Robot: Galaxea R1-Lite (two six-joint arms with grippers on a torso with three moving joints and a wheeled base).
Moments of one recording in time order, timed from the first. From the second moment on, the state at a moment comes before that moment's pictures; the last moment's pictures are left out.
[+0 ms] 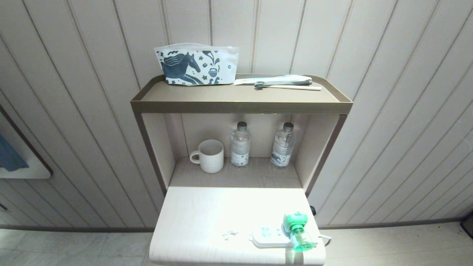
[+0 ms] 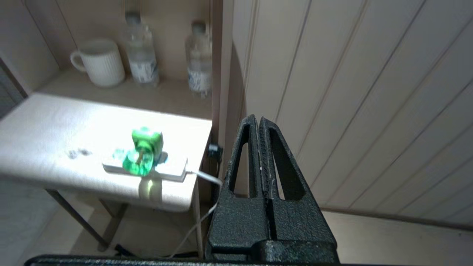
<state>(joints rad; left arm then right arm) 0.00 0.00 -0.03 0.10 -0.03 0.05 0.01 0.26 -0.61 0.28 0.07 -0.06</state>
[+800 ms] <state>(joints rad) 0.00 0.00 -0.03 0.10 -0.02 0.04 0.27 1.29 -1.64 0.98 0.09 0.06</state>
